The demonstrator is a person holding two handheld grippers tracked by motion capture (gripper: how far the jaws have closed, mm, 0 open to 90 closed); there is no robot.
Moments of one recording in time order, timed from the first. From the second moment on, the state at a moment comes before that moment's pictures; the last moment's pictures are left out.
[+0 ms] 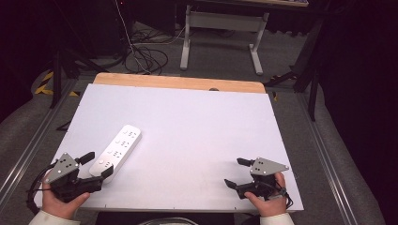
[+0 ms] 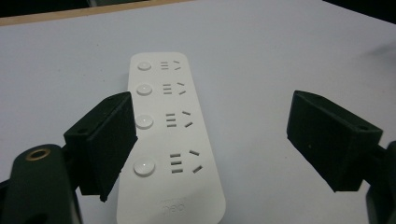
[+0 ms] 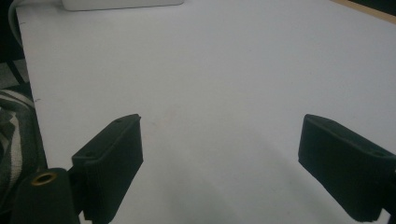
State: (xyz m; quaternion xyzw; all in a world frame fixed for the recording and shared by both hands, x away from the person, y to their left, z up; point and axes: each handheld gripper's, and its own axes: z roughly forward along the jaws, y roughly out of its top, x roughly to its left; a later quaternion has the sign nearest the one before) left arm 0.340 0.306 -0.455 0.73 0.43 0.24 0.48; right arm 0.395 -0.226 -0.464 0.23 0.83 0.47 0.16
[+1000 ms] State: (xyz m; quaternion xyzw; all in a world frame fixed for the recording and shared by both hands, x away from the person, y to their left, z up) left arm 0.348 0.303 -0.437 0.73 0.45 0.26 0.45; right arm 0.395 -0.223 -0.468 0.24 0.84 0.47 0.15
